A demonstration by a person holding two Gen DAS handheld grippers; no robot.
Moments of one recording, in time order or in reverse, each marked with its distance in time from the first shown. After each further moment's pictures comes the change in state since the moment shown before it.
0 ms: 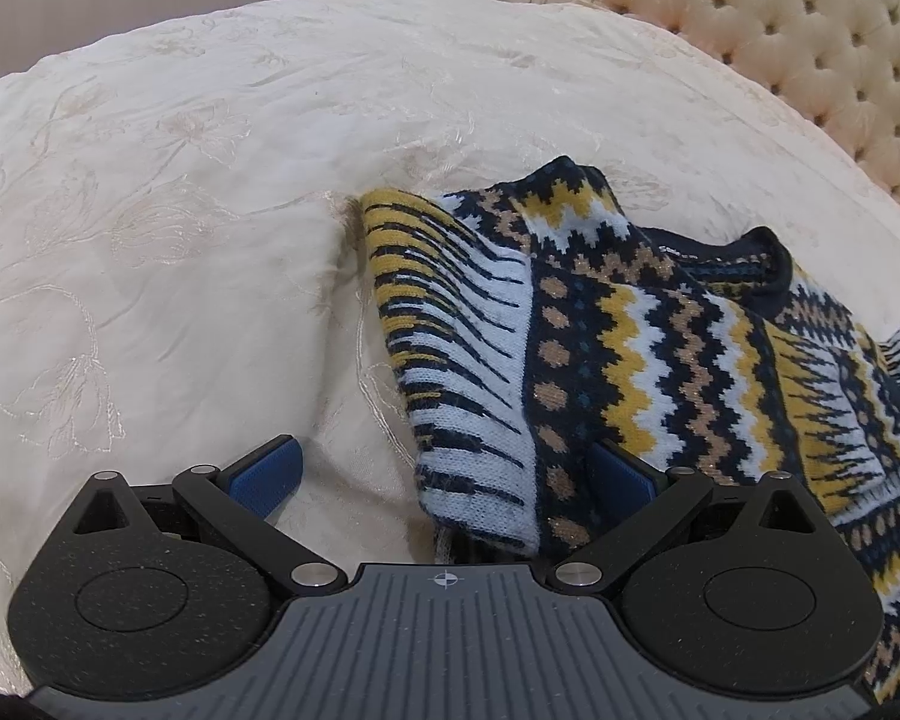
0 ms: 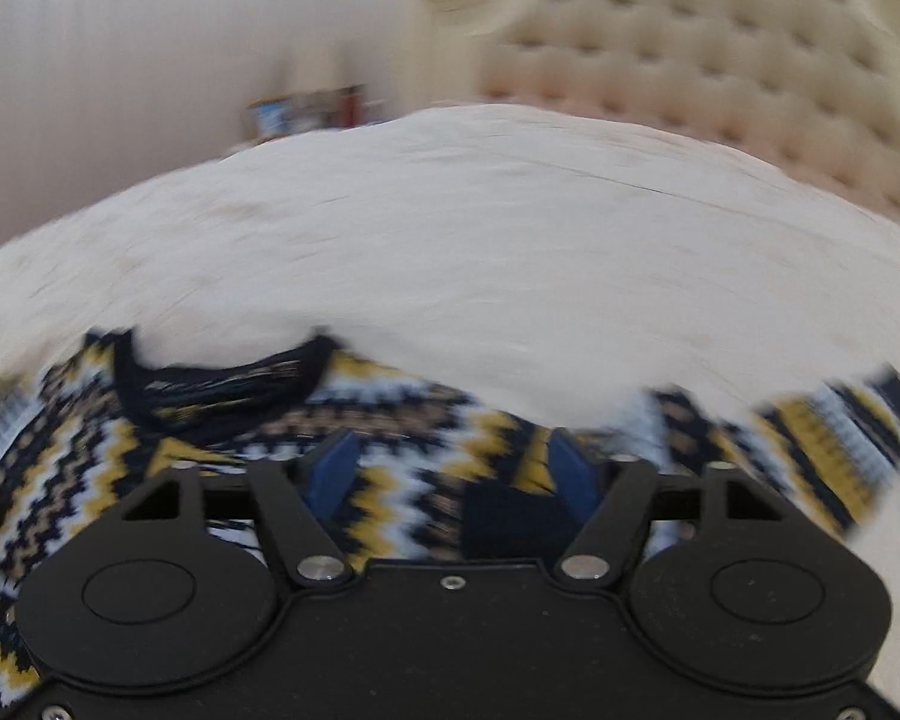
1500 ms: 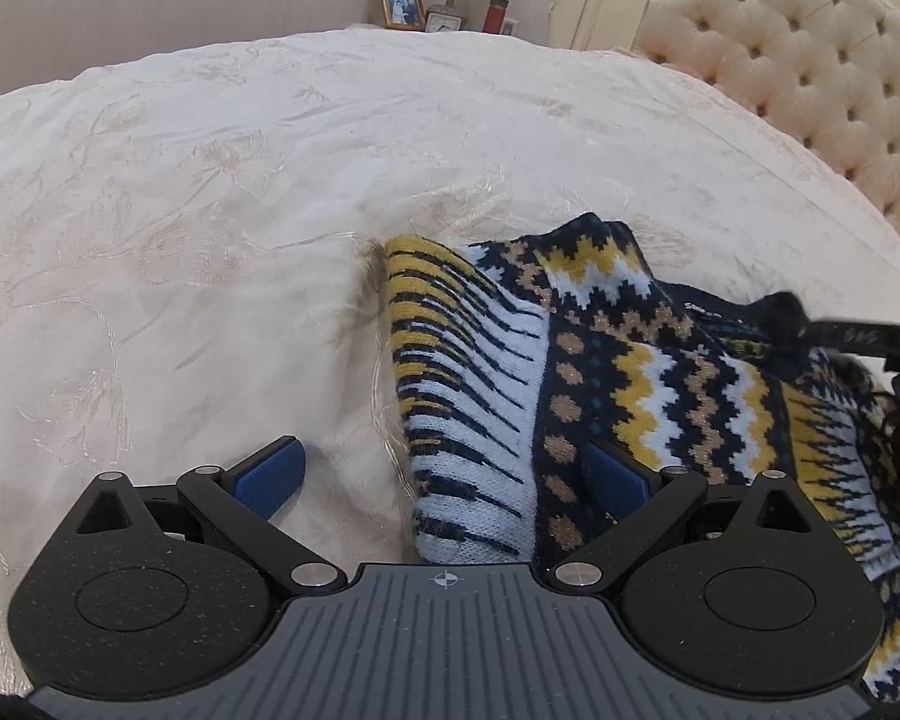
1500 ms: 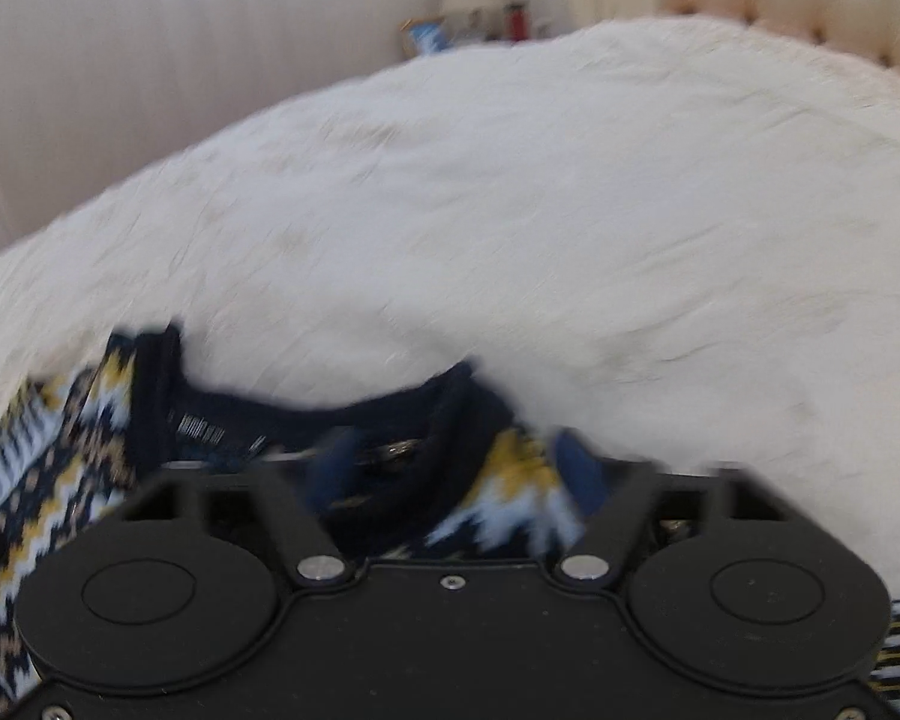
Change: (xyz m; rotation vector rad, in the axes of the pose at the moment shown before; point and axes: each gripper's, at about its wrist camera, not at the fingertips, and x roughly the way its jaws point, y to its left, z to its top) left arm -0.002 -0.005 0.003 -0.068 -0.091 0.061; right arm 0.123 0.020 0.020 -0.085 0.166 0.339
